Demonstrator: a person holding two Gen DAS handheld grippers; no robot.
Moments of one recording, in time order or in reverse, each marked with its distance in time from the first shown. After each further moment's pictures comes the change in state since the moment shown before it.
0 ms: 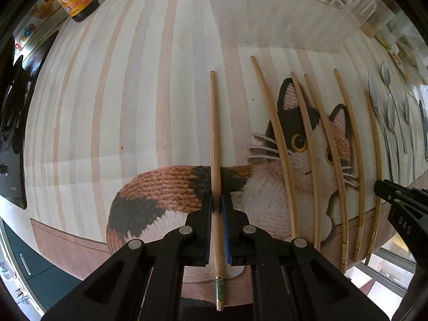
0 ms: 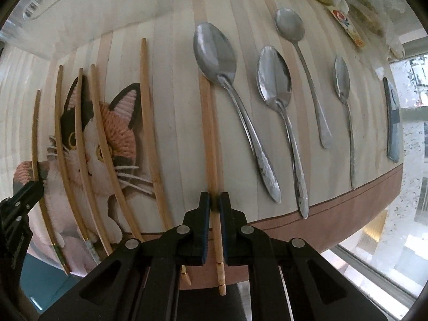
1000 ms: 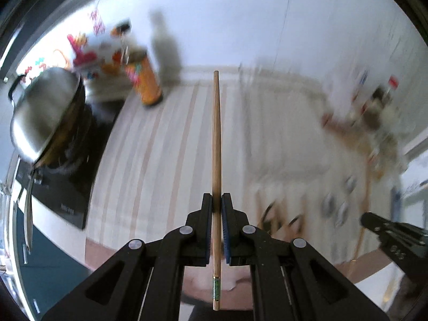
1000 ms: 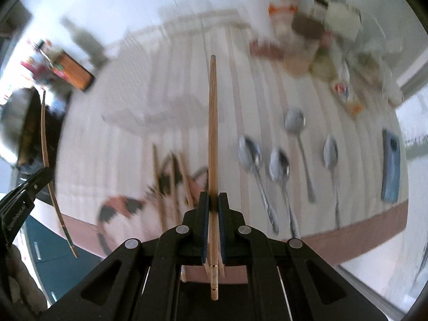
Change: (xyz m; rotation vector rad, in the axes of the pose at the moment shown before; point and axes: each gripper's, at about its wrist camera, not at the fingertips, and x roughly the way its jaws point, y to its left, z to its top) left arm -0.195 0.018 0.044 -0.178 -0.367 0.036; right arm -0.170 -0.037 0.029 -0.046 -0.295 0.341
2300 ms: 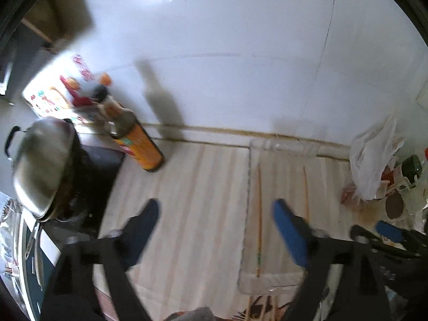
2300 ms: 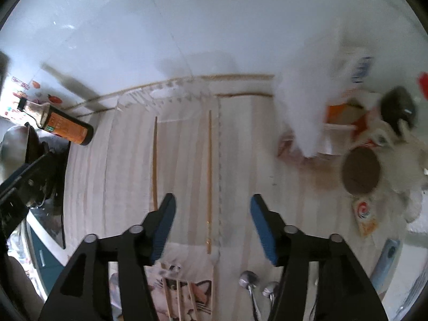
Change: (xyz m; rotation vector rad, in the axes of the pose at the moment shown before) left arm 0.045 -0.010 0.122 -0.048 -0.086 0.131; right arm 0.039 0.007 0.169 -0.077 -0.037 0.013
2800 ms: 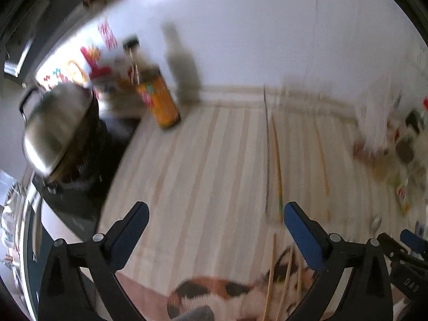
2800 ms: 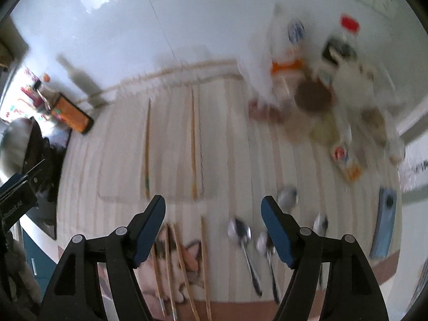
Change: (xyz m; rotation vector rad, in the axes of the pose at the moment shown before) left arm -0.001 0.006 -0.102 0.004 0.064 0.044; right arm -0.016 -0.016 -0.123 0.068 -0.040 -0.045
